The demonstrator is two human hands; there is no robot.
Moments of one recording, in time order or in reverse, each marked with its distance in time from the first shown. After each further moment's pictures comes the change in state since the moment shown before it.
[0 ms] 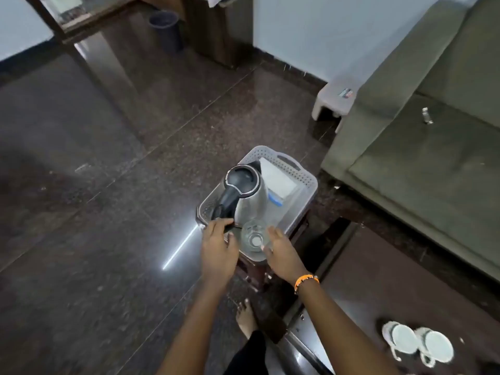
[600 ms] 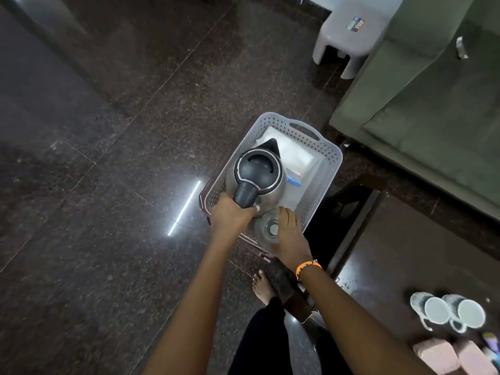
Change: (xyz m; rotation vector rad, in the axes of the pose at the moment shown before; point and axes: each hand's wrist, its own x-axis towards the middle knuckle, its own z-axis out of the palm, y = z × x) left_hand 0.126 -0.029 0.019 0.140 -0.353 -0.407; right_hand 0.066 0.002 0.056 -0.097 0.022 0.215
